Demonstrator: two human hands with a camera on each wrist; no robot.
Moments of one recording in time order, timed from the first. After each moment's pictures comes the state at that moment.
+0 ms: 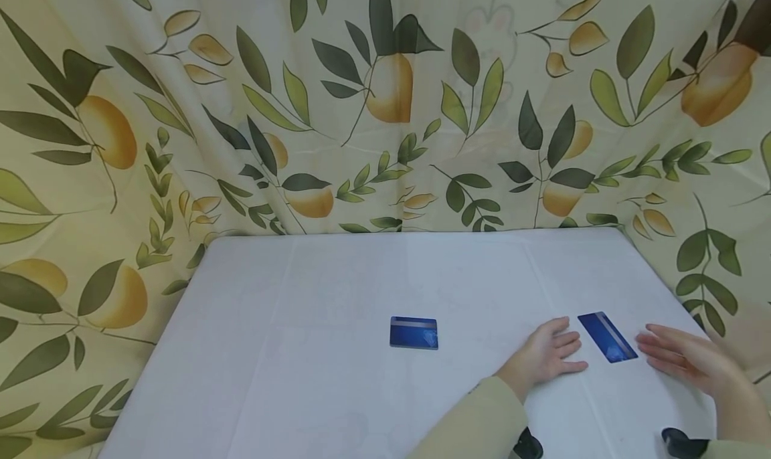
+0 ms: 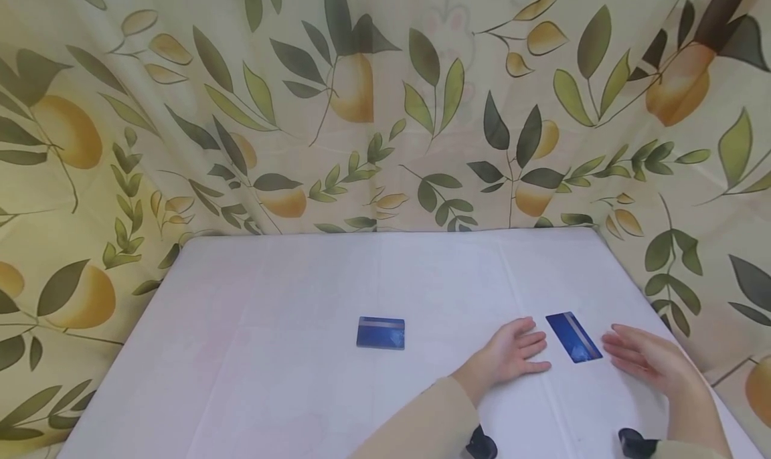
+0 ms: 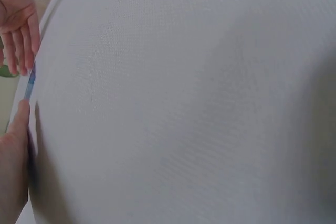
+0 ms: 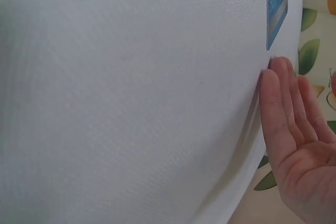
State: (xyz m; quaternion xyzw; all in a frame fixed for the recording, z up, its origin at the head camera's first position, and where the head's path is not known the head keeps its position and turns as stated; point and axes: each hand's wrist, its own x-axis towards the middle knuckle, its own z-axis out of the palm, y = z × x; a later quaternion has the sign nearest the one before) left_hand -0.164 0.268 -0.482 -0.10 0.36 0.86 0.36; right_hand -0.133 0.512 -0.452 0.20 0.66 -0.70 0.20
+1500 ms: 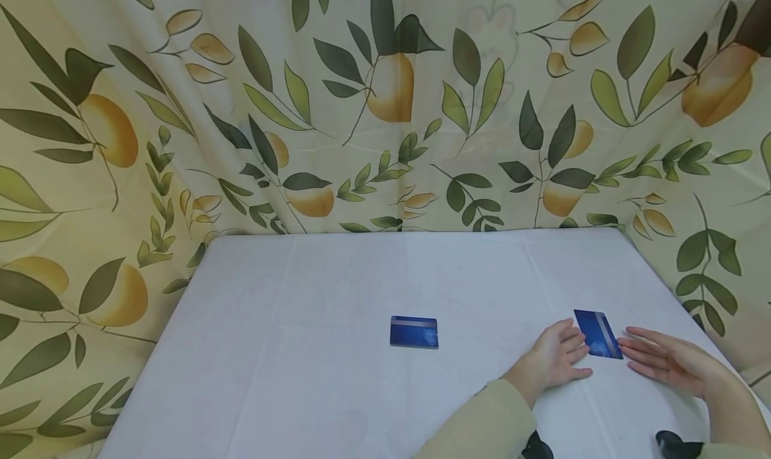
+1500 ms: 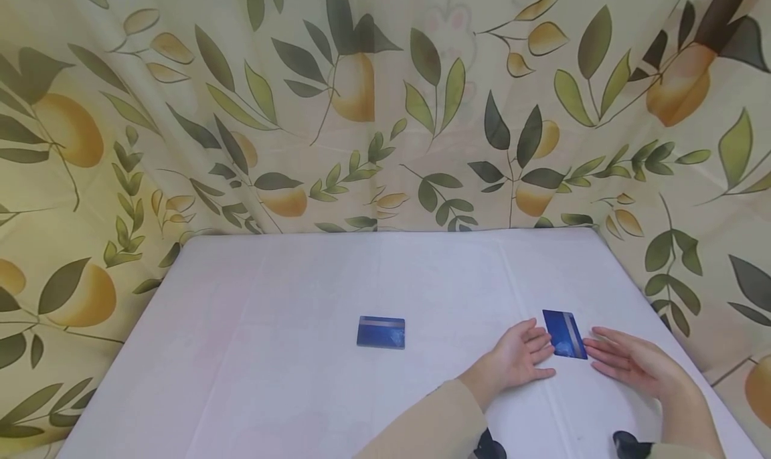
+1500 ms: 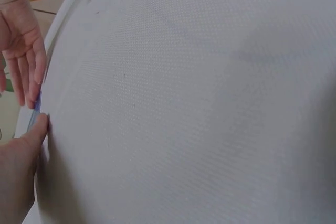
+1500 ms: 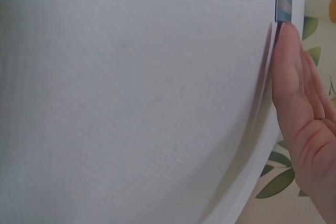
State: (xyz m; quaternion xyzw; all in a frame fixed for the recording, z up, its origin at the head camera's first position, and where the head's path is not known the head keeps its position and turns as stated) left_hand -0.156 0.279 -0.478 -0.12 0.35 0.85 0.38; right_hand -0.132 0.501 -0.454 0.13 0.51 -0.79 0.32
